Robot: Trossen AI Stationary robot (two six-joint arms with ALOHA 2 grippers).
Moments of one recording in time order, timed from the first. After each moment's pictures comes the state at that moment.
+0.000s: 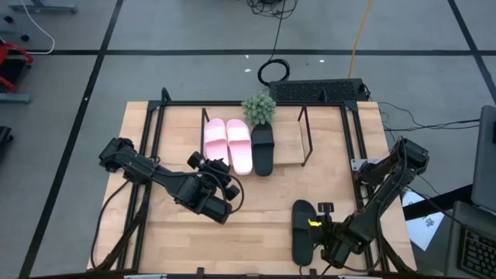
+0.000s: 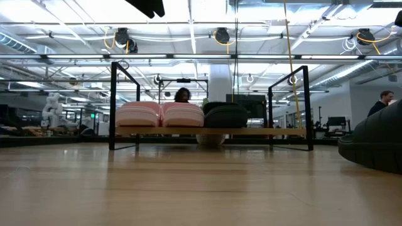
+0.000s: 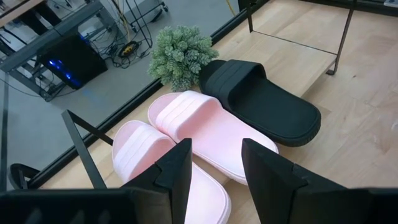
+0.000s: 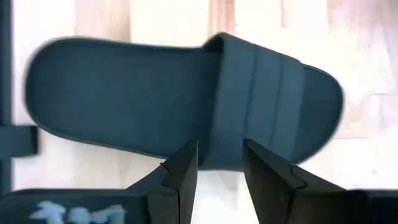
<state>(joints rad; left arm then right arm) -0.45 1.78 1.69 -1.38 -0.99 -1.15 0.92 1.63 1.11 -0.93 0.34 0.89</state>
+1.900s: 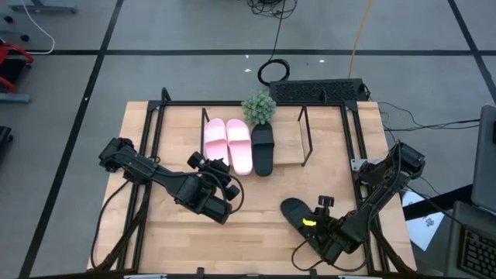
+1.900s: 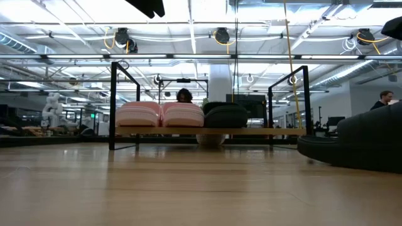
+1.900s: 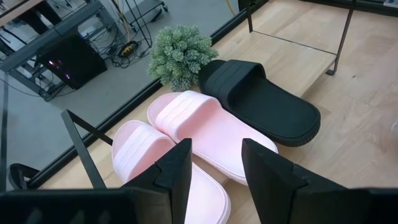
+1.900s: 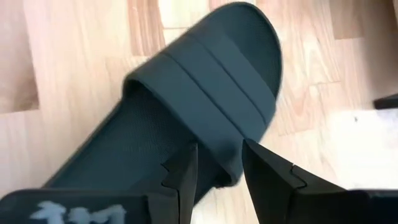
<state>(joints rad) -0.45 1.78 1.69 -1.38 -0.99 -1.15 0.88 1.70 1.11 -1.04 0.48 1.00</state>
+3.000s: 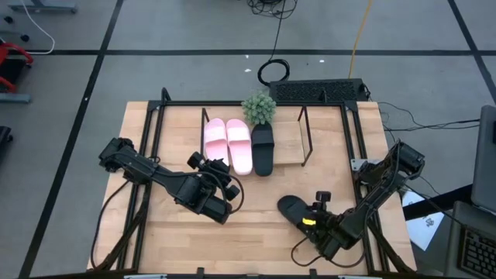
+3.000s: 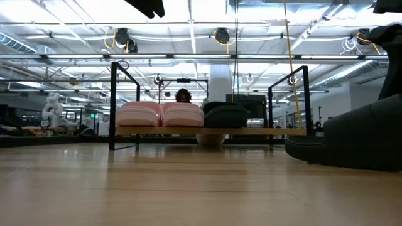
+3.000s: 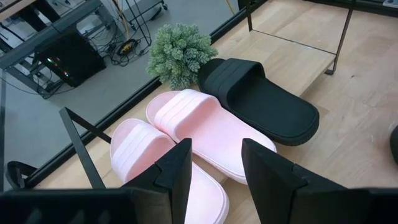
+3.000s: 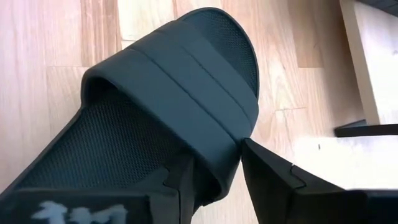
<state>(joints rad) -0.45 1.78 1.69 -1.38 -0.99 -1.16 0.87 1.70 1.01 -0.97 0.63 0.92</state>
